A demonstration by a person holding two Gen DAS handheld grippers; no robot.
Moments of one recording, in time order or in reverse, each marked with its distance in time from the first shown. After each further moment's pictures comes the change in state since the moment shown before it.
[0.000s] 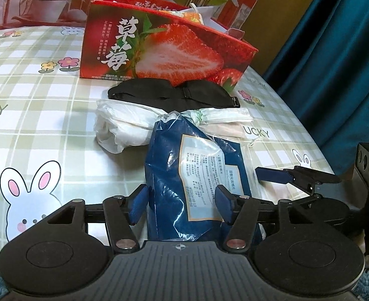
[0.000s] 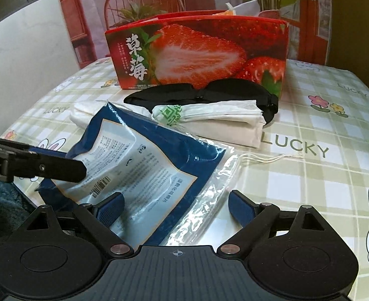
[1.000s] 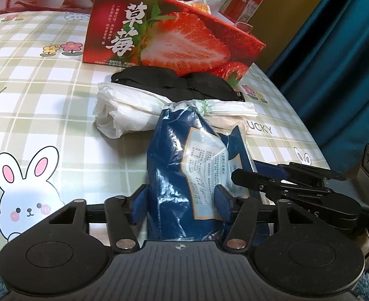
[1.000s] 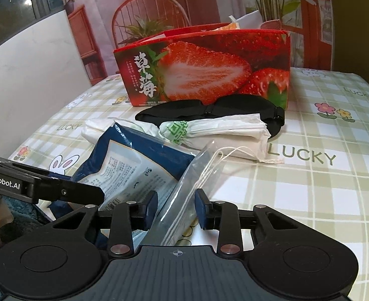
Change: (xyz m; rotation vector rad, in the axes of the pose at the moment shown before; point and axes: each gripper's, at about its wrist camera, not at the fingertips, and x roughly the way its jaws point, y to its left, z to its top) left arm 0.009 0.009 -0.001 -0.046 0.030 -0.030; right arm -0.007 -0.005 0.003 0.021 -0.074 0.067
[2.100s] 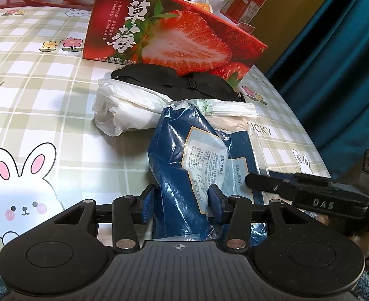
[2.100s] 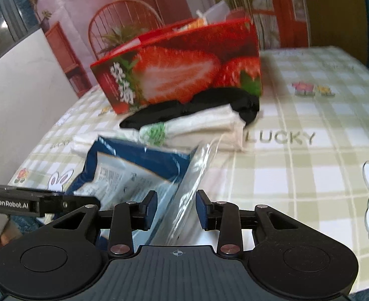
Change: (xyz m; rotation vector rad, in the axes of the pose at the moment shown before) left arm 0.002 0.007 0.000 -0.018 0.002 -0.015; right arm -0.013 -0.020 0.001 0.159 0.033 -0.005
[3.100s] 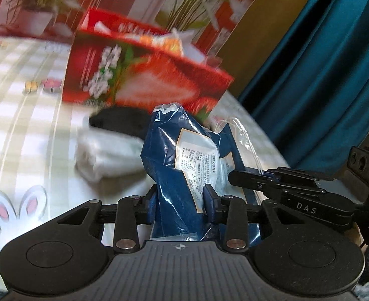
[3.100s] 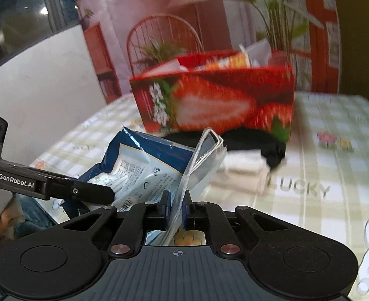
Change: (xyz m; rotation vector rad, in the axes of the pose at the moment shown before) left arm -0.032 -0.013 0.024 0.067 -0.136 -0.107; right arm -0.022 0.022 0.022 -0.210 -0.113 0.073
